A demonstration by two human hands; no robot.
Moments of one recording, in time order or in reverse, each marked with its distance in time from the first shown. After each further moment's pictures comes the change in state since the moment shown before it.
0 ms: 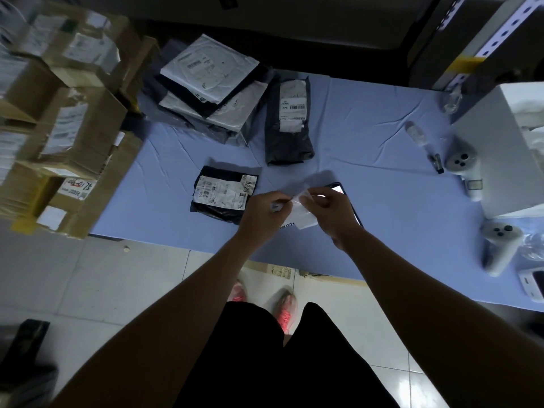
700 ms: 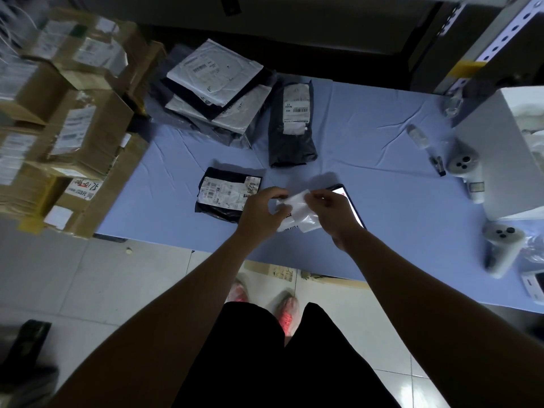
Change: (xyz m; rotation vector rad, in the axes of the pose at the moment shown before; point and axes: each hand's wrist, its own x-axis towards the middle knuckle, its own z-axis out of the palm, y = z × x) left_hand 0.001 -0.014 -0.009 0.001 -0.009 -0.028; right_hand -0.002 -0.005 0.006 0.058 -0.018 0.067
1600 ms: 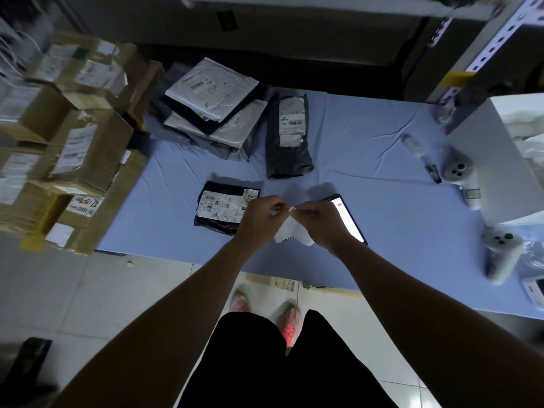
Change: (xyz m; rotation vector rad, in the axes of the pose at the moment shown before) left_hand 0.017 0.011 -0.001 0.014 -0.036 0.034; right_hand 0.000 -0.011 0.008 -0.385 -0.071 -0.193
